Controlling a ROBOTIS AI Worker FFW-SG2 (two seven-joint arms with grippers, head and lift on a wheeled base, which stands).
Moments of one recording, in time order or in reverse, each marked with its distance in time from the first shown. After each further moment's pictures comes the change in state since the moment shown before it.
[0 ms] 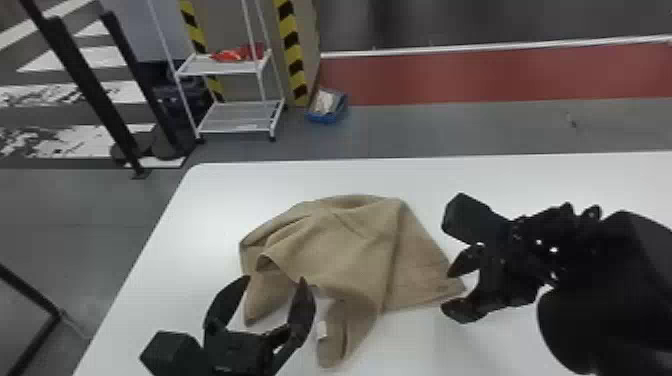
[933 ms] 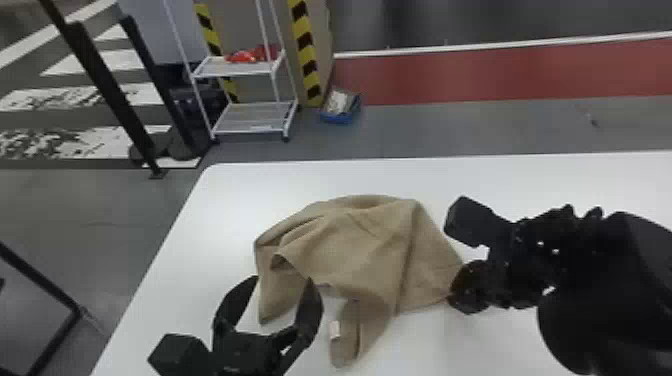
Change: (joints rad) left arm 0.013 0.003 0.014 0.002 0.018 -0.027 -0.004; right arm -0.015 0.039 0.015 0.047 0.029 0.001 0.000
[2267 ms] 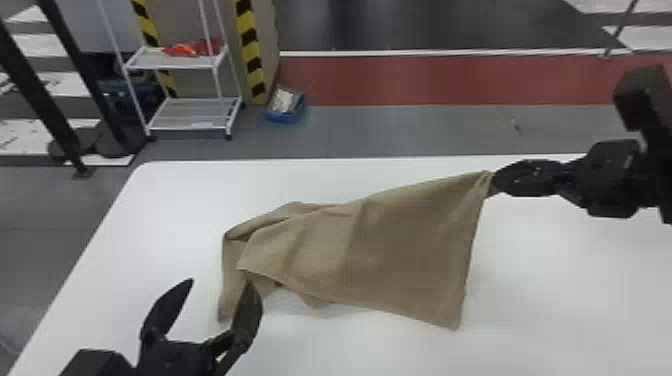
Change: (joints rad) left arm 0.007 0.004 -0.005 -0.014 0.000 0.000 -0.003; right arm 0.023 -0.073 -0.571 -0.284 -0.359 -0.011 0.000
